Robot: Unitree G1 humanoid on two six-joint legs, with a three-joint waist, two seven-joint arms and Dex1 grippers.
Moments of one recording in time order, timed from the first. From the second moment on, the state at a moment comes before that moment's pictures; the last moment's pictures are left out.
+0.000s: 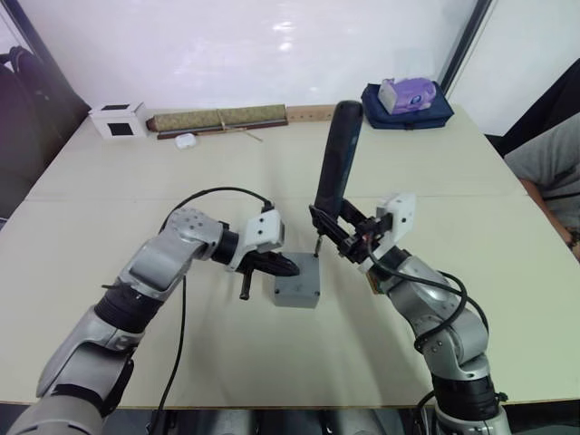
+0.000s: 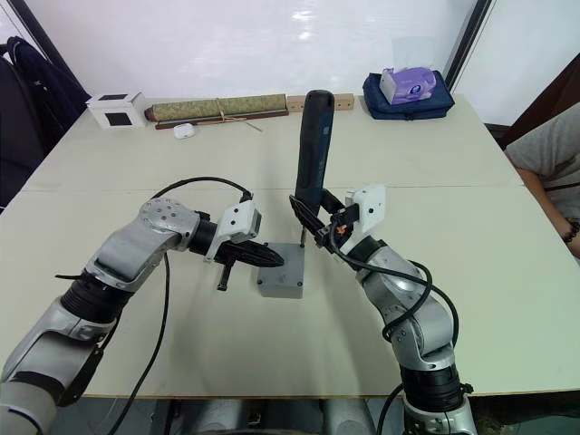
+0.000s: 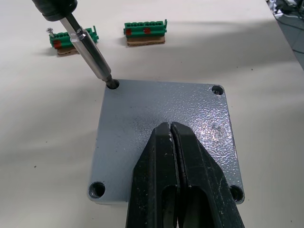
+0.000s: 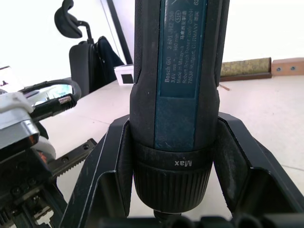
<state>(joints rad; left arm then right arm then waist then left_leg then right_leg) -0.68 0.60 -0.38 -0.08 -0.25 0.54 -1.26 -0.21 -0.24 0.05 -0.46 0.49 0.44 0.38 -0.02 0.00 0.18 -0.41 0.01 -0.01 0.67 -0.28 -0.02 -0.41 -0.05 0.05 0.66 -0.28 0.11</state>
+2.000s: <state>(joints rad) -0.59 0.61 -0.38 -0.06 -0.23 0.49 -1.24 -0.13 -0.24 0.12 -0.41 0.36 0.33 0.43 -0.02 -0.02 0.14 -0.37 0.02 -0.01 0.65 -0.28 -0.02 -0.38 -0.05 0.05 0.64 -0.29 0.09</state>
